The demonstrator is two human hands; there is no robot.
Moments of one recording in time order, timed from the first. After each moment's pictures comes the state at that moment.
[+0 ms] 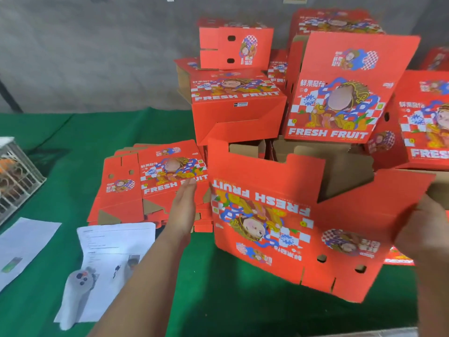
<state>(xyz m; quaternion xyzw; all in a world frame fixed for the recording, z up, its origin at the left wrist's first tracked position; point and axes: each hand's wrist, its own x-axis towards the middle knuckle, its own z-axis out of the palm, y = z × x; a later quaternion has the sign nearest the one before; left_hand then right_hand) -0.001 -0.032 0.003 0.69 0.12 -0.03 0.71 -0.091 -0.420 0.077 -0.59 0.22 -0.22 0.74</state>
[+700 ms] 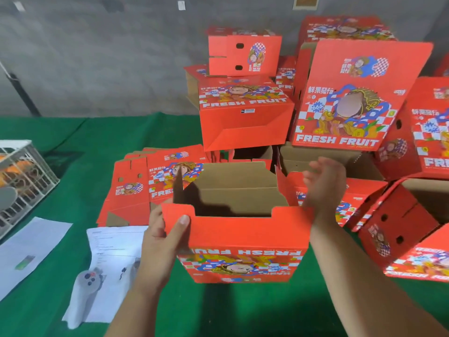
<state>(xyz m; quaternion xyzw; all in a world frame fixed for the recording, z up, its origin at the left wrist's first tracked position) -0.074 0.005 -0.001 0.69 0.00 0.15 0.70 -0.009 -0.279 0.085 -0.56 0.21 -0.32 0.73</state>
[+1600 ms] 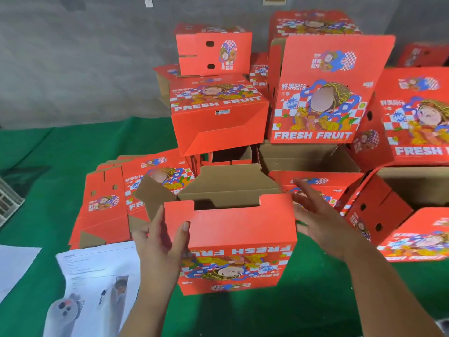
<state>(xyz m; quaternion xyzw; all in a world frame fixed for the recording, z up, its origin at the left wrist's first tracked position) -0.058 -0.029 -0.004 0.83 0.03 0.20 0.52 -0.047 -0.363 0.027 -0.69 0.05 0.07 0.72</state>
